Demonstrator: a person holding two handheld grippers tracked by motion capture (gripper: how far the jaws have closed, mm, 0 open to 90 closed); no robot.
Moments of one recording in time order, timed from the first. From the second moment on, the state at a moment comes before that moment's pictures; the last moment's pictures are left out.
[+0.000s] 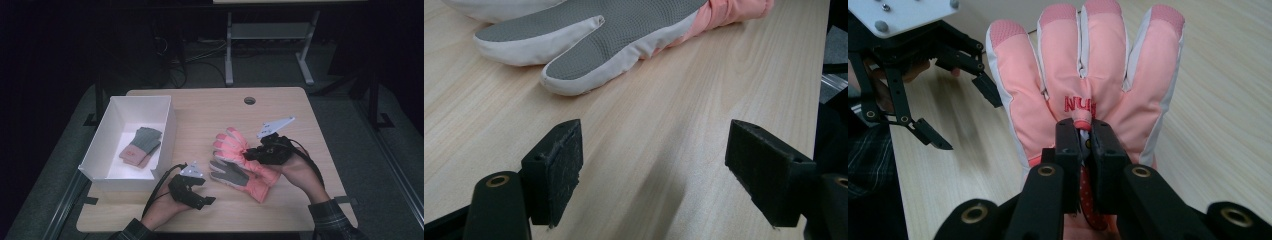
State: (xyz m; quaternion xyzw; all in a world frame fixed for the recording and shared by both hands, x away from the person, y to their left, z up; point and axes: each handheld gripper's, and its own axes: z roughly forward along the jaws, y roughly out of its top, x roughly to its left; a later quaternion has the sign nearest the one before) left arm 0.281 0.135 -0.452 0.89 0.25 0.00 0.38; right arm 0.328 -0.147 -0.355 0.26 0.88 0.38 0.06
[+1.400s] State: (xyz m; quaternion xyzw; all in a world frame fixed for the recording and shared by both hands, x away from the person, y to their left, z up) left arm 0.283 0.138 -0.440 0.88 0.25 -0.02 0.41; right arm 0.323 -0.136 -0.367 0.28 0.88 0.37 0.10
